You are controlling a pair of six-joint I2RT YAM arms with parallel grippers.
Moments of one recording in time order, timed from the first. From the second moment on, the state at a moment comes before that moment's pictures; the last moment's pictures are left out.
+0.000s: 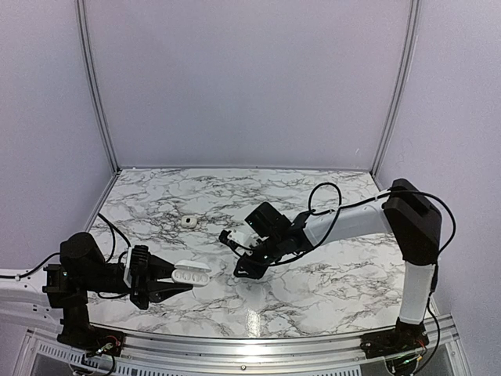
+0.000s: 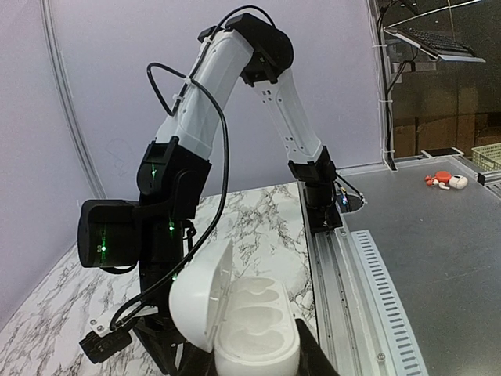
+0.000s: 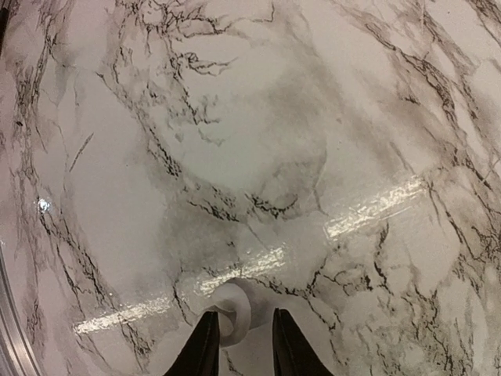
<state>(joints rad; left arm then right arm) -1.13 0.69 0.29 0.40 0.37 0.19 0.96 1.97 1.22 -0.24 -0.30 -0.02</state>
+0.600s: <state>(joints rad) -1.13 0.69 0.29 0.40 0.36 0.19 0.98 1.99 1.25 -0.25 -0.31 -0.03</state>
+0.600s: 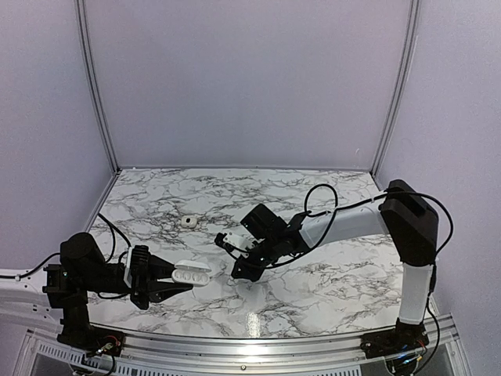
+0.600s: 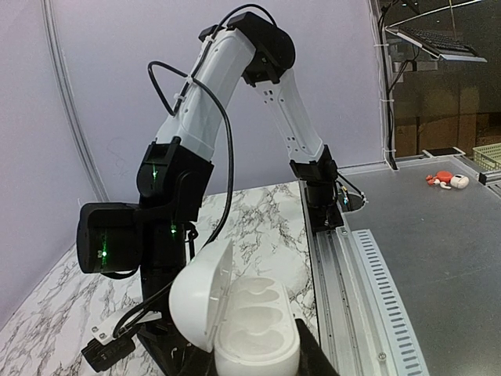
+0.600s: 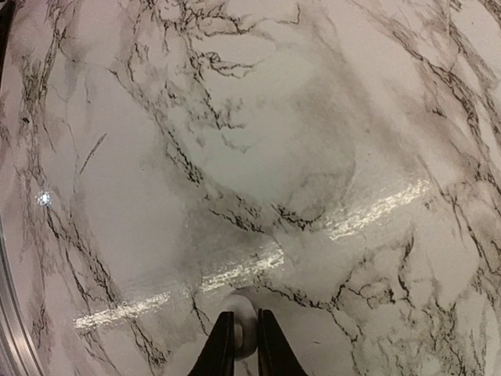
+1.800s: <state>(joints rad) -1.13 0.66 0.28 0.40 0.33 0.19 1.01 1.45 1.10 -0.22 -0.24 -0.10</state>
